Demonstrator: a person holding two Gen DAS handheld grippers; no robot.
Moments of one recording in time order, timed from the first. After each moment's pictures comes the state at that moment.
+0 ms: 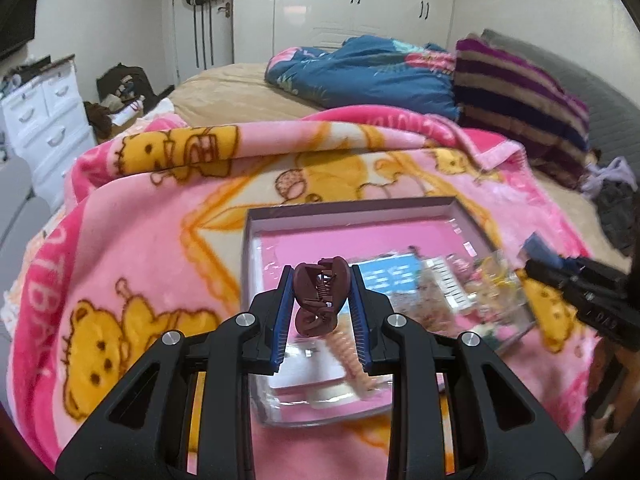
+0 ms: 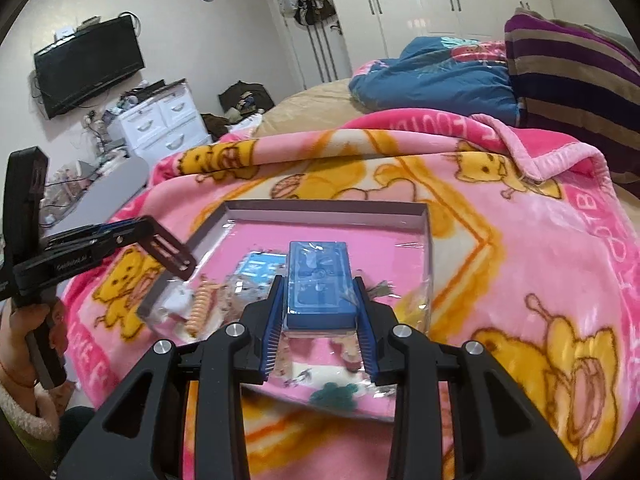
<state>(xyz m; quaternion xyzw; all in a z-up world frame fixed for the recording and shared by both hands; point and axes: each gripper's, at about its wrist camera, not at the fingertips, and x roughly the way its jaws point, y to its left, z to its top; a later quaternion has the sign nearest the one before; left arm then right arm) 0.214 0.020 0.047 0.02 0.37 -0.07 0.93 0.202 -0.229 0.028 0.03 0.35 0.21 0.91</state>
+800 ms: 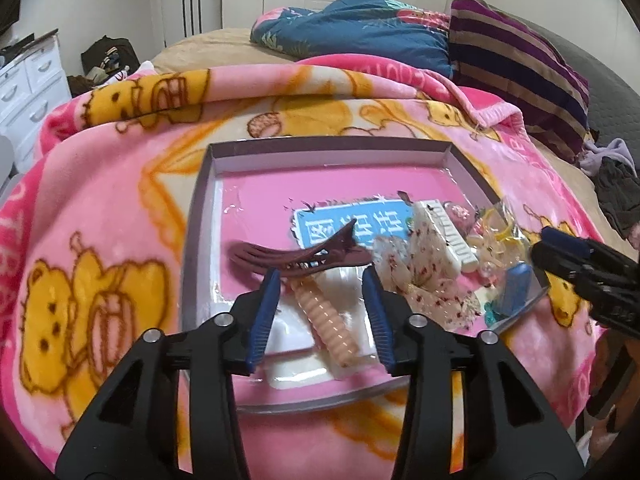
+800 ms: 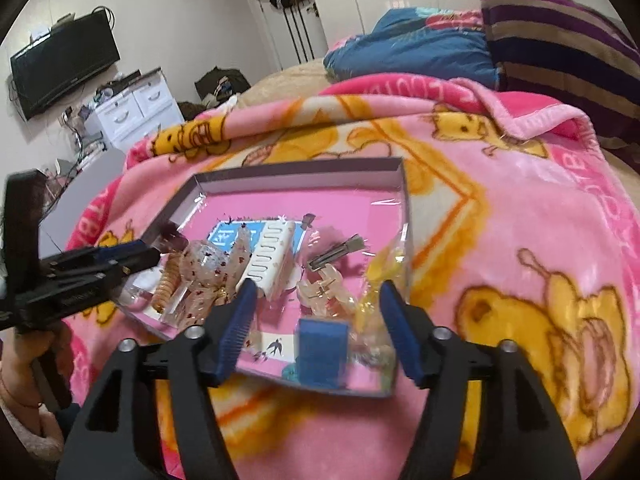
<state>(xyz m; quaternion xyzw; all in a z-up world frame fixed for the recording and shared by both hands) 0.215 -0.001 -0.004 0.00 0.42 -0.10 0.90 0.188 -0.249 0.006 0.06 0.37 0.19 0.91</state>
